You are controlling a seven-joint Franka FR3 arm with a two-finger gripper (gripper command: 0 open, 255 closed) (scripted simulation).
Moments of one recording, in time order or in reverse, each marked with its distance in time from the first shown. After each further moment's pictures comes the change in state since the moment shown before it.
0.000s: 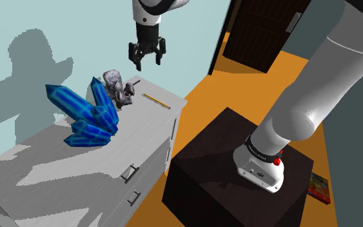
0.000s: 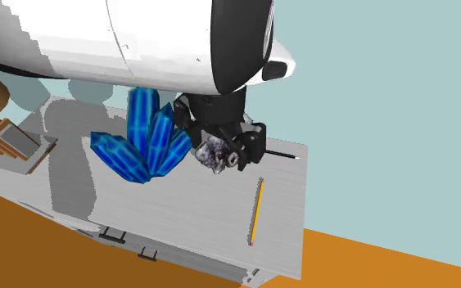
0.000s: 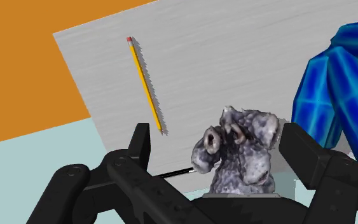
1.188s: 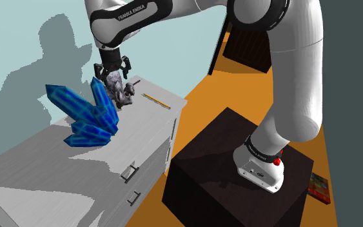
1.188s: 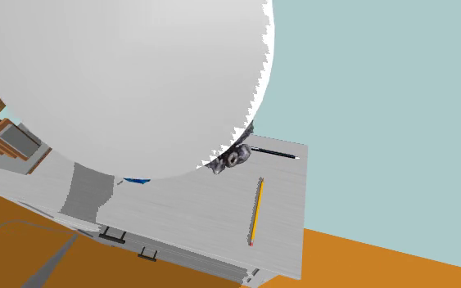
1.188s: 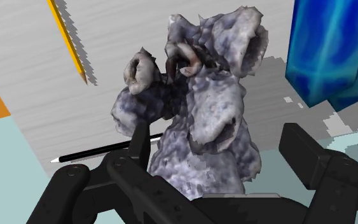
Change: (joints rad) arm 0.101 0.591 -0.008 0.530 -0.145 0.047 0.128
